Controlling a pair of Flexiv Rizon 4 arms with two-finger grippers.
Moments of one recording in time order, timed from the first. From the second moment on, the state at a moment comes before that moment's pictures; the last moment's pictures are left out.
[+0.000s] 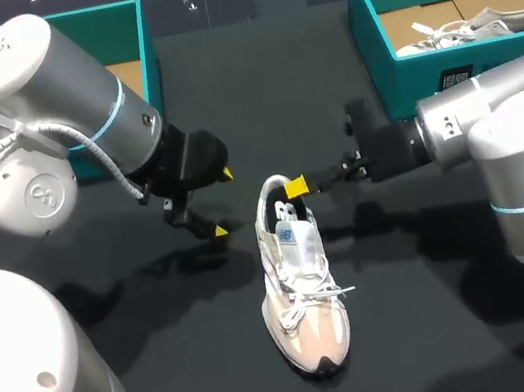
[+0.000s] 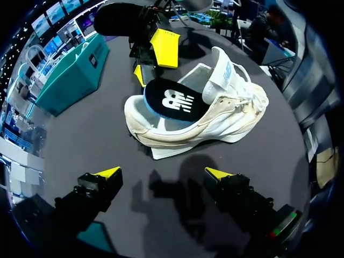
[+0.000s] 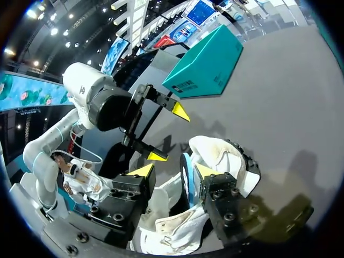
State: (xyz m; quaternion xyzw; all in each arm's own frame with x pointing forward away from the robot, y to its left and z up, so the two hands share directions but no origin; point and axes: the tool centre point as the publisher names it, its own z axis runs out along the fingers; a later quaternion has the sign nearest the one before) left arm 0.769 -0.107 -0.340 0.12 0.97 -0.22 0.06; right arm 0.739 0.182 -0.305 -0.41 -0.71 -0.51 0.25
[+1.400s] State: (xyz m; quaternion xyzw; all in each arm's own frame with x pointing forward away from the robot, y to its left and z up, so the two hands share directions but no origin) left arm 0.796 -0.013 -0.279 0.30 0.94 -0.16 0.02; right arm 0.753 0.081 -0.265 -0.60 -0.72 -0.22 0.28
